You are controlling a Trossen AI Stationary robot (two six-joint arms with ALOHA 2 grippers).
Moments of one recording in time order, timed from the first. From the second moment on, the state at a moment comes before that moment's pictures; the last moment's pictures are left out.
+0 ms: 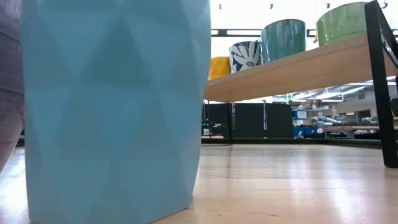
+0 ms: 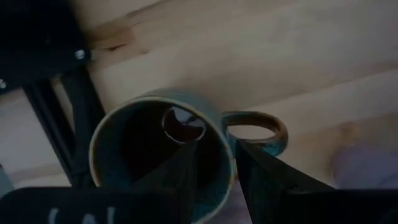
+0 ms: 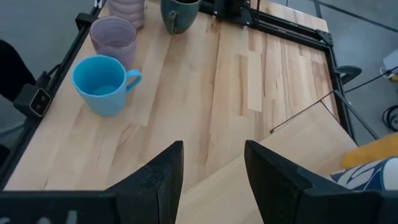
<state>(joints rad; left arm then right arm) -0.70 1.49 1.24 -1.37 -0.06 -1.97 0.57 1.36 1.56 -1.04 0.48 0.14</state>
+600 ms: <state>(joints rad) -0.71 1.56 1.24 -1.38 -0.08 -2.03 0.60 1.36 1.55 -0.99 0.47 0.10</state>
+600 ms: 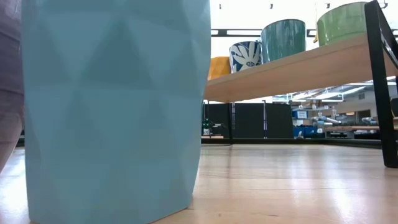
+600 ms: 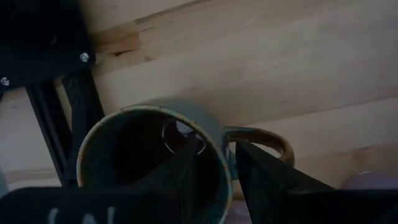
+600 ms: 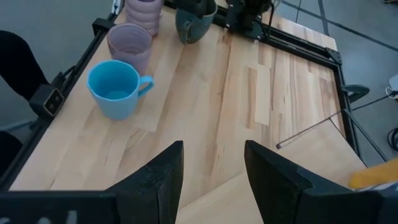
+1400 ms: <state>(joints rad) -0.70 1.60 1.09 -1.25 -0.05 -1.97 0.64 1.36 1.55 -0.96 0.47 0.11</state>
